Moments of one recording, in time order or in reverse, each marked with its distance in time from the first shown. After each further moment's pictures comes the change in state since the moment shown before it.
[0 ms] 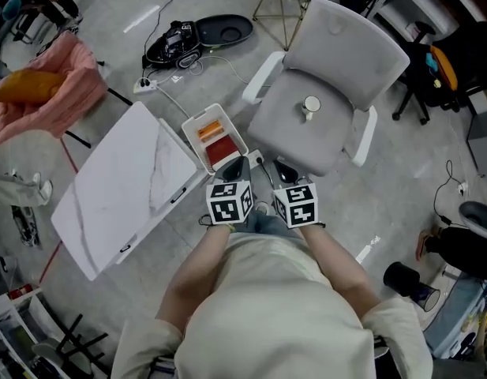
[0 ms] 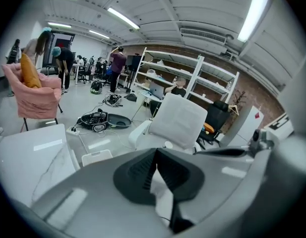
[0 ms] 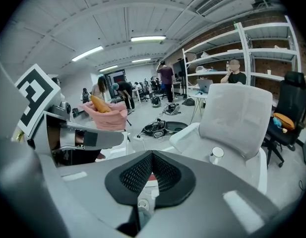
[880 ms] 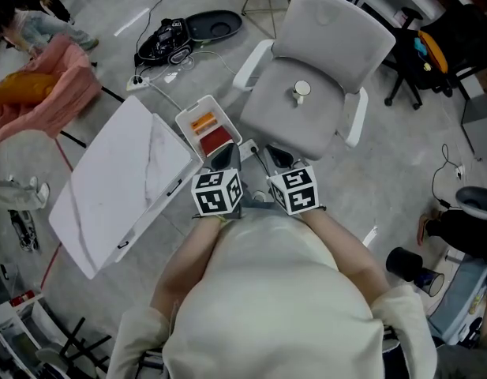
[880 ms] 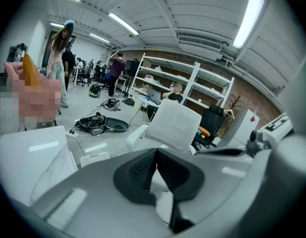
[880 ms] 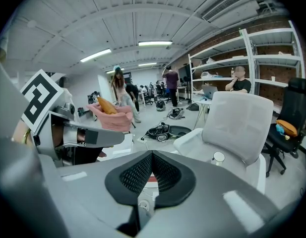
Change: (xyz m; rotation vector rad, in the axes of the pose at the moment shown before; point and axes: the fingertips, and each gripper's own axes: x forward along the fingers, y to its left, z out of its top) left arm -0.041 -0.009 0.005 -0.004 -0.061 -0.033; right arm -0.035 0.020 0.009 -0.058 -0.048 0.038
